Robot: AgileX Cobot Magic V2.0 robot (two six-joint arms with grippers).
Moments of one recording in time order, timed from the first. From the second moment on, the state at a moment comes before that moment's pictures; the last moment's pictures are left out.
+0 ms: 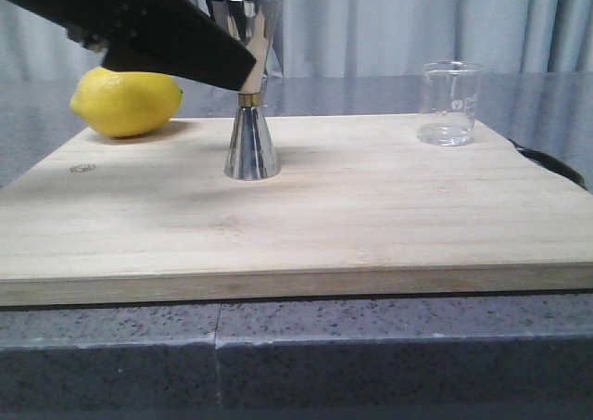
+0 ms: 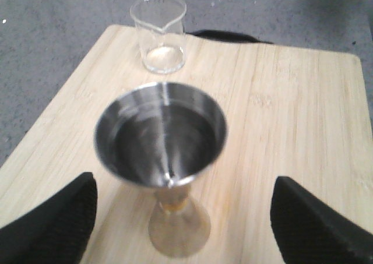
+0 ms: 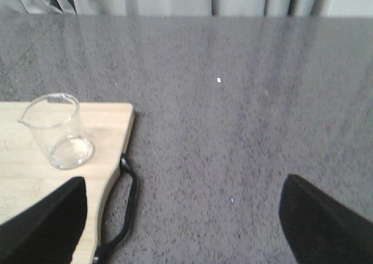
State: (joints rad) left arm -0.35 1.50 -1.03 -1.22 0.86 1.73; right arm 0.11 0.66 -0.48 -0.23 0.25 0.19
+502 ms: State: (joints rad) left arm -0.35 1.13 -1.08 -0.35 0.92 0.56; right arm 0.11 0.66 -0.73 -0.14 0.80 0.15
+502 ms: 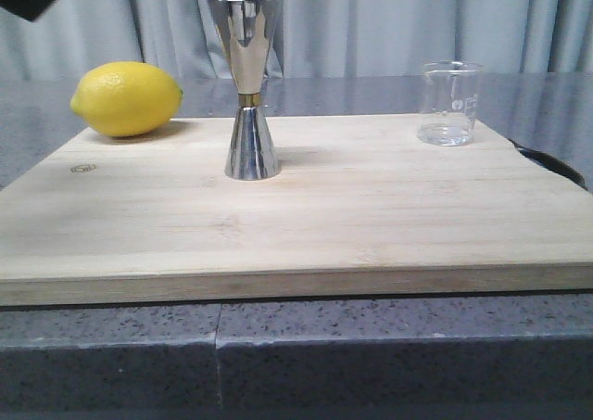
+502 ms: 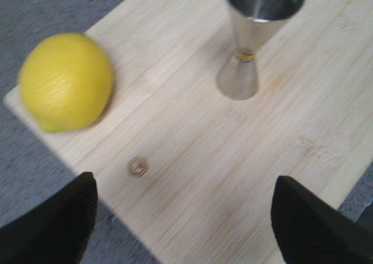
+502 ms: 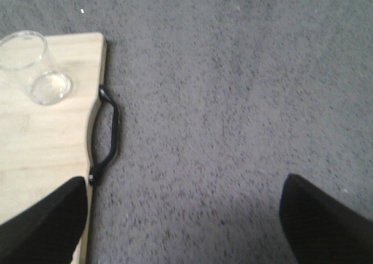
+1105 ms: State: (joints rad) left arm -0.35 0.77 -0.99 0.10 1.01 -0.08; right arm 0.11 0.64 -0.85 -0.13 0.97 0.03
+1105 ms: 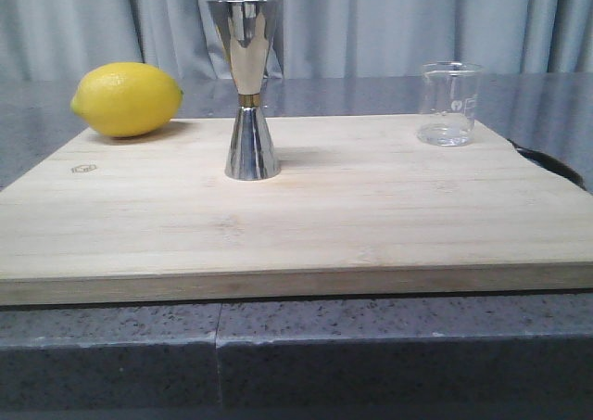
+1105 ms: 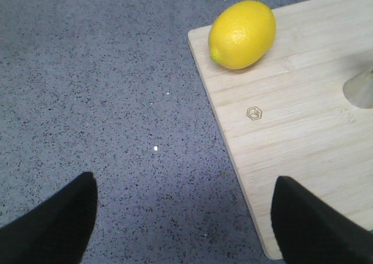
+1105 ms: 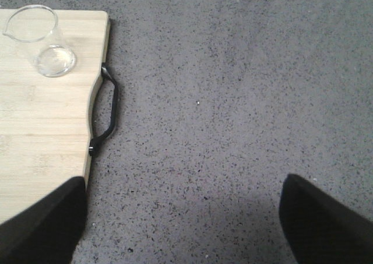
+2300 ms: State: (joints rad) left arm -0.35 0.64 -0.83 0.15 0.79 -0.19; right arm 0.11 0.51 -0.79 -0.13 0.80 0.02
